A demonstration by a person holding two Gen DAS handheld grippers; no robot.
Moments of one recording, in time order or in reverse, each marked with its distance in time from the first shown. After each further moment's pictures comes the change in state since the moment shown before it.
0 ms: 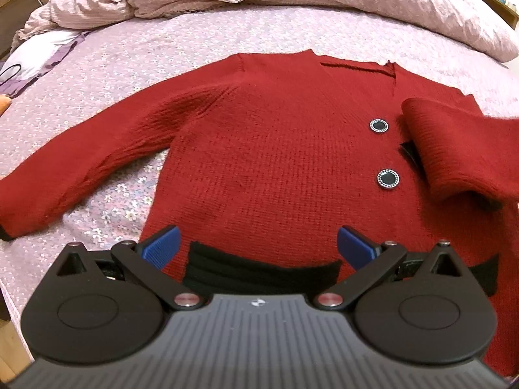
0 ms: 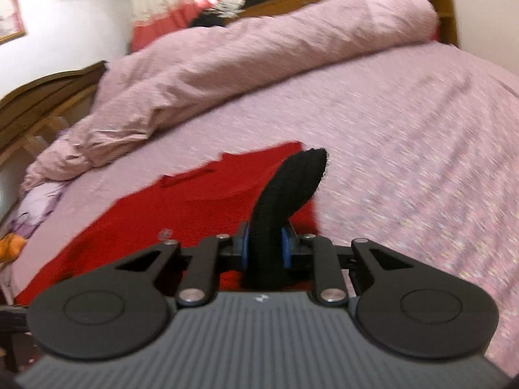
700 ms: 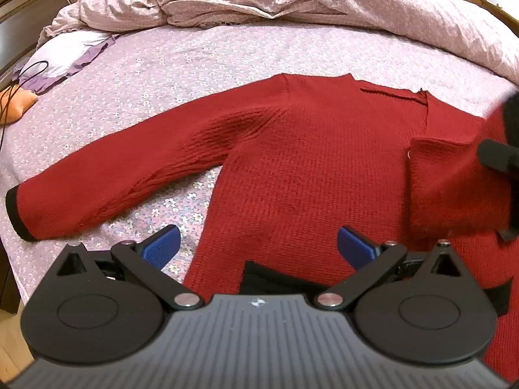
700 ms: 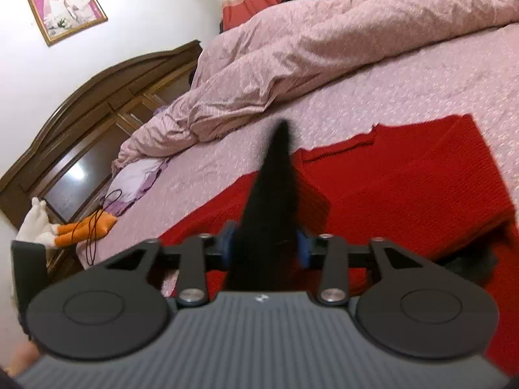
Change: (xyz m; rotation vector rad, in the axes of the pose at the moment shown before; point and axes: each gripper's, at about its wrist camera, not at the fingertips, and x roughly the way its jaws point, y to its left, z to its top) left arm -0.010 0.036 0.011 -0.060 -0.046 0.061; right arm 0.055 0.103 -0.013 -0.021 0.094 0.364
